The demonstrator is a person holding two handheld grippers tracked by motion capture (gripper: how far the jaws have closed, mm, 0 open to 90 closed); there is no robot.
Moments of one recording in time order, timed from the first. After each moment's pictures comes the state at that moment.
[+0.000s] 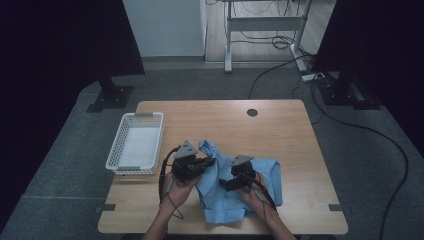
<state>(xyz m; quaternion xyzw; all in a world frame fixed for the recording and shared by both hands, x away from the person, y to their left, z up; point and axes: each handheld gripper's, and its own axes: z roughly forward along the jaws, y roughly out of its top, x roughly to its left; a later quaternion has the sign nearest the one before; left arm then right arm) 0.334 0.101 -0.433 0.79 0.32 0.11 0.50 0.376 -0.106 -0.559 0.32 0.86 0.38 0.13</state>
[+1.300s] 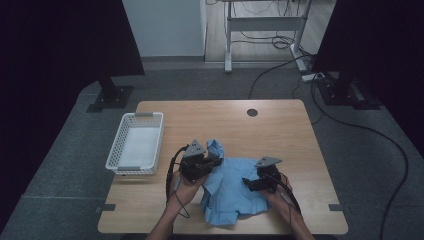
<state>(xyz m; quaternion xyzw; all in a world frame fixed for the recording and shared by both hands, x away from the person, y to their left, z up) 0.340 0.089 -0.436 0.80 0.32 0.10 0.50 0.366 -0.189 -0.560 0.37 0.83 0.38 0.16</state>
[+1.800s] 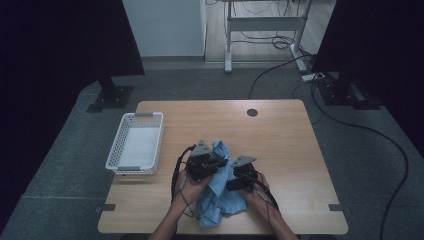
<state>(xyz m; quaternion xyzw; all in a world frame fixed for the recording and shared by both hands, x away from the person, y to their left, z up) 0.350 0.072 -0.450 0.81 0.32 0.08 0.48 0.373 -0.113 -0.559 0.33 0.85 0.39 0.14</state>
